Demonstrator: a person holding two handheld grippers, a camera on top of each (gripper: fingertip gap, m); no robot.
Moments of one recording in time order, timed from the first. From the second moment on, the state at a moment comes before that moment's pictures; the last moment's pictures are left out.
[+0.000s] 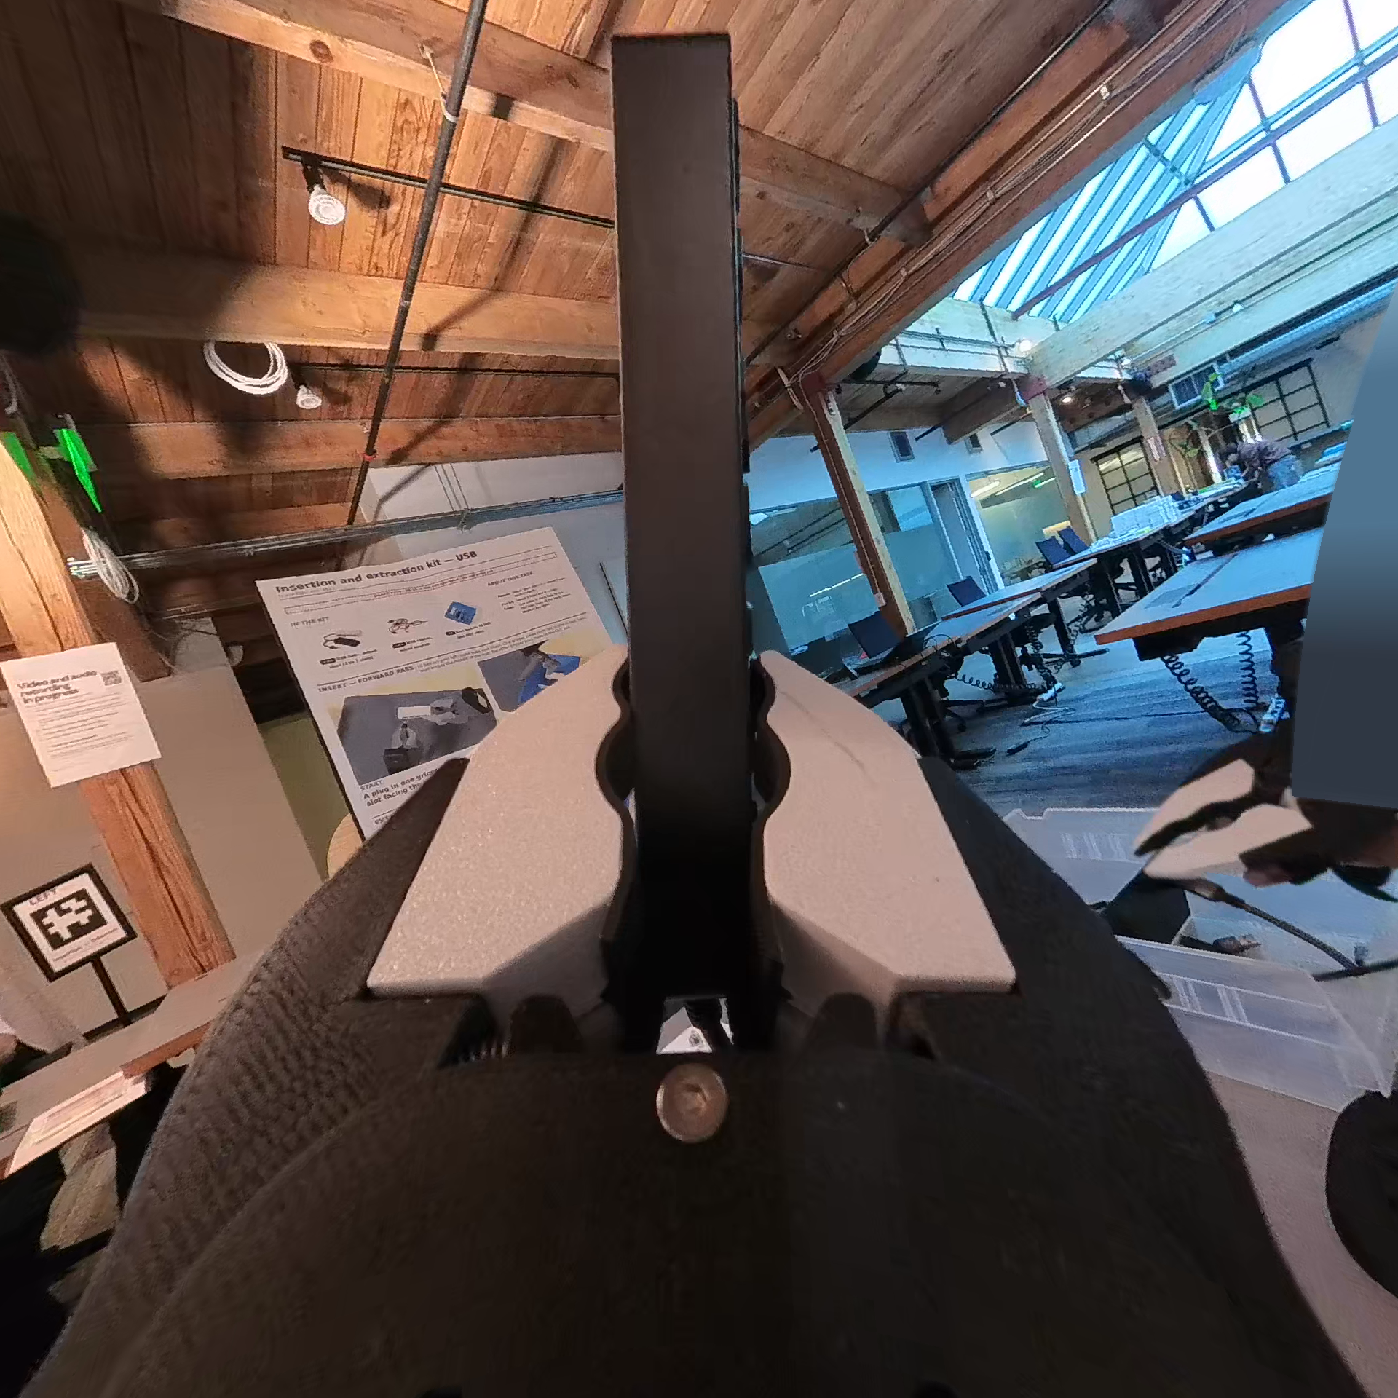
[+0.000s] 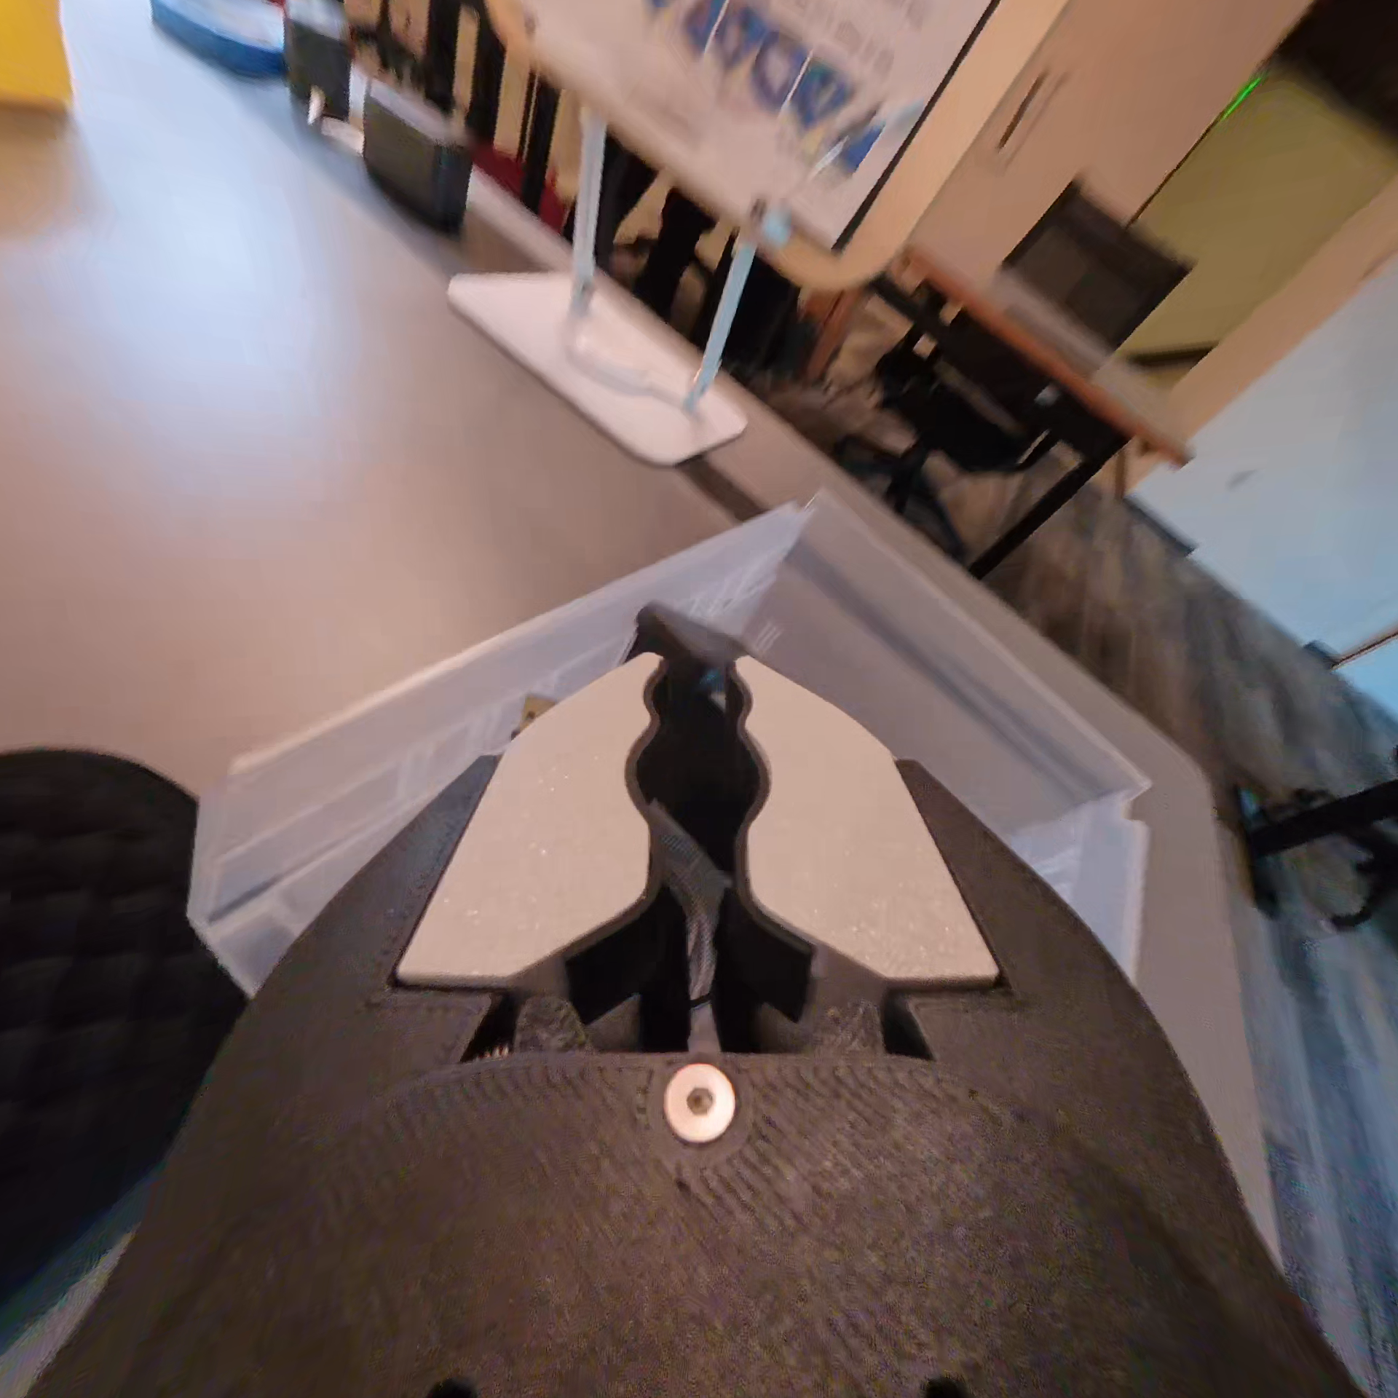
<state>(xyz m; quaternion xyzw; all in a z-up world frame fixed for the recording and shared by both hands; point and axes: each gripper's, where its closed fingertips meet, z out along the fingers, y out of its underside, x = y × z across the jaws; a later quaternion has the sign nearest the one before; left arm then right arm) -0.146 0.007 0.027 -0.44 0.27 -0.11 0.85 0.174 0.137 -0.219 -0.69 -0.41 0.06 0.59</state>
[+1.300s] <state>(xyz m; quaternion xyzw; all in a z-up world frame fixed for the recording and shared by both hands) -0.139 0.012 0.017 -0.46 0.29 -0.11 0.83 0.219 0.025 -0.230 -0.64 -0.52 -0.17 0.54</state>
